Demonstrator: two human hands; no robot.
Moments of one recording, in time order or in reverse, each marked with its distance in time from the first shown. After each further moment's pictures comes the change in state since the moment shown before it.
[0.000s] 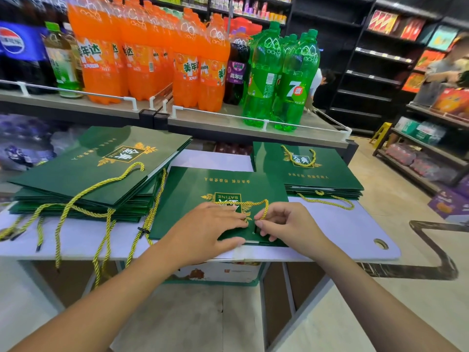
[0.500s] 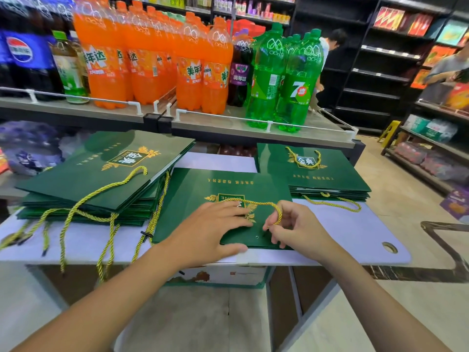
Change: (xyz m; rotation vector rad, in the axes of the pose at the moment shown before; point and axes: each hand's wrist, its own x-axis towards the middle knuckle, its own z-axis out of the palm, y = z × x) left_hand 0.002 -0.004 -0.003 -0.014 0.000 0.000; right_hand 0.001 0.005 -0.005 0.049 0.003 -0.020
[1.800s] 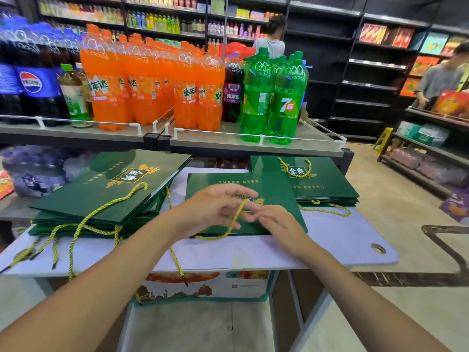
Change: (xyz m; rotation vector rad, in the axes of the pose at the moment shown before) left_hand 0.040 0.039 -0.085 -1.199 -0.176 -0.441; right_hand 0.024 0.028 -0.001 -0.443 0.051 -0.177
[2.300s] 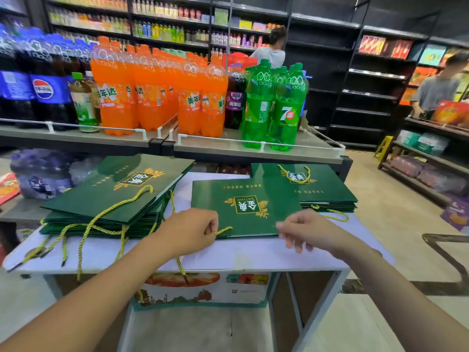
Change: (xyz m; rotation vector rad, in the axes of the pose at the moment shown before) left_hand -0.020 -0.050 -0.028 1.191 0.239 -0.022; right_hand -0.028 -0.047 -0.073 0.174 -0.237 0.436
